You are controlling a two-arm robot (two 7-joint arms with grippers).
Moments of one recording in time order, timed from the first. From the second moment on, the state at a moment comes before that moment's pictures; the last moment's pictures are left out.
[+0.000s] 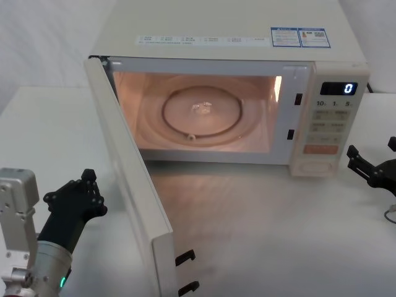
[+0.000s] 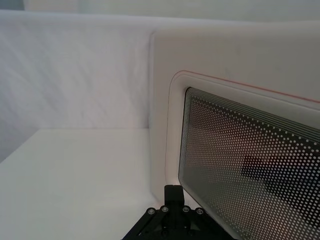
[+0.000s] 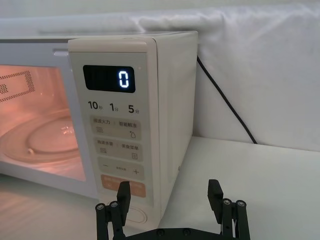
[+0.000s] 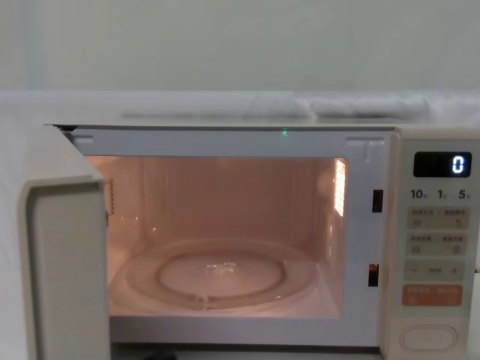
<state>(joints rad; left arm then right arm) 0.27 0.24 0.04 -1.85 -0.25 -0.02 -0.03 -0.05 0.25 -0.01 -1.72 0.25 0.10 0.27</state>
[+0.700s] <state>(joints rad) 0.37 0.30 -0.12 -1.97 -0.39 -0.04 -0.23 -0.05 0.25 -0.01 -1.72 0.25 0.10 0.27</state>
